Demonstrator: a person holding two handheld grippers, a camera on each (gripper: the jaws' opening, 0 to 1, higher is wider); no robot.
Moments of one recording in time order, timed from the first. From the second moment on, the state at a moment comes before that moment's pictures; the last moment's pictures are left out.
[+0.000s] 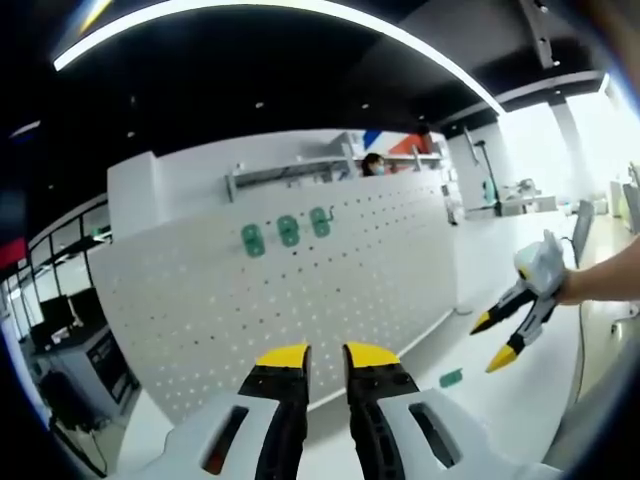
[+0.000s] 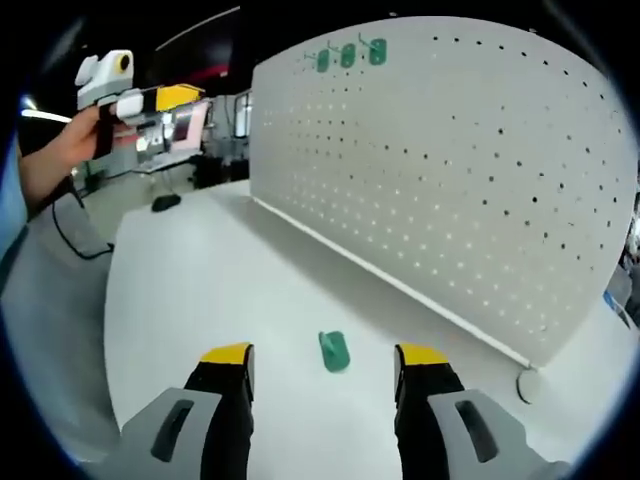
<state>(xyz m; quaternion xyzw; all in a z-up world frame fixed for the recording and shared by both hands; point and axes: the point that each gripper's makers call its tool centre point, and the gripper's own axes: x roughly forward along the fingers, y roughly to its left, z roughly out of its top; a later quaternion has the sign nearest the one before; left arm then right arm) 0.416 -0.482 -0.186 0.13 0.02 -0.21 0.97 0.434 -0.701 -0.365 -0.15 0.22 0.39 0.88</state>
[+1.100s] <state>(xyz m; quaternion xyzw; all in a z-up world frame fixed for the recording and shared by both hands) 0.398 -0.477 -0.197 0.08 0.03 -0.23 0.97 0.452 -0.701 -0.408 -0.13 0.27 0.39 0.87</state>
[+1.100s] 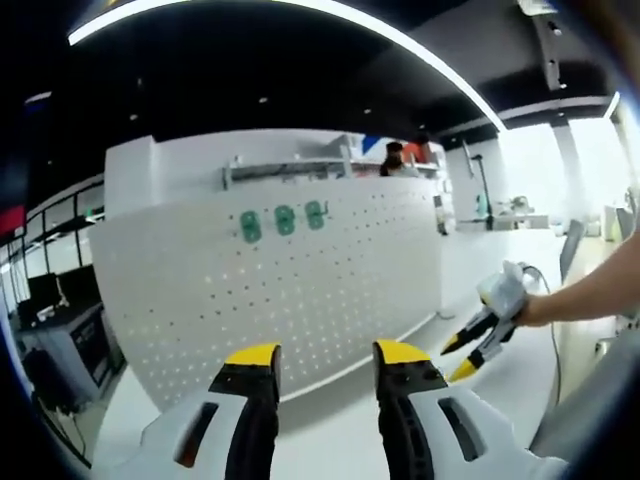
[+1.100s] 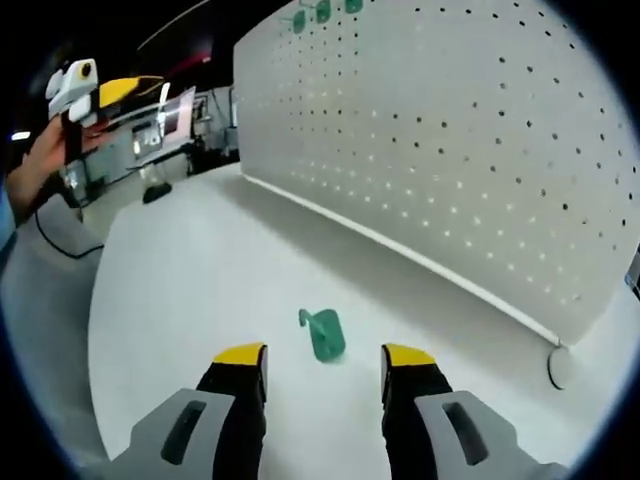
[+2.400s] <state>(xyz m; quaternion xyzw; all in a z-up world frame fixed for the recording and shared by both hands) 0.394 -0.475 -0.202 0.09 0.04 -0.23 0.97 0.466 -0.694 -0.428 -0.12 0.27 0.38 0.88</state>
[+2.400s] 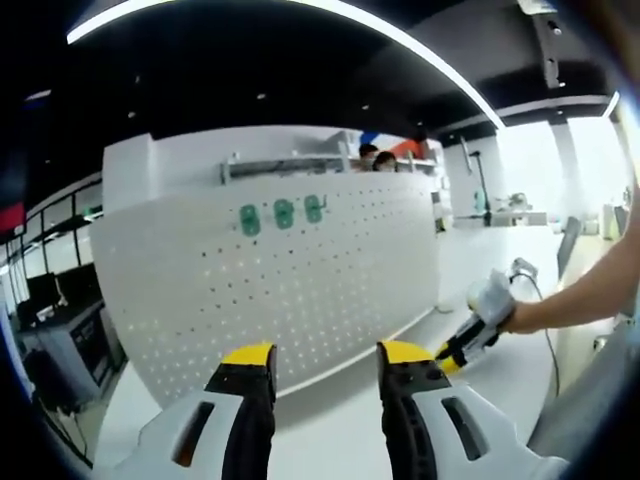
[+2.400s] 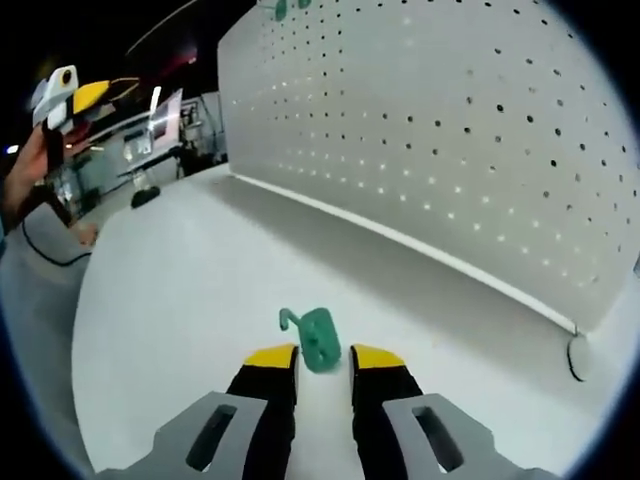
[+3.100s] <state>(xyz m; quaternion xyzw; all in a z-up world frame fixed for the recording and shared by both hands) 0.393 -0.478 -0.207 0.09 0.05 -0.24 0.97 0.464 -0.691 -0.419 -0.15 0.25 0.39 0.87</state>
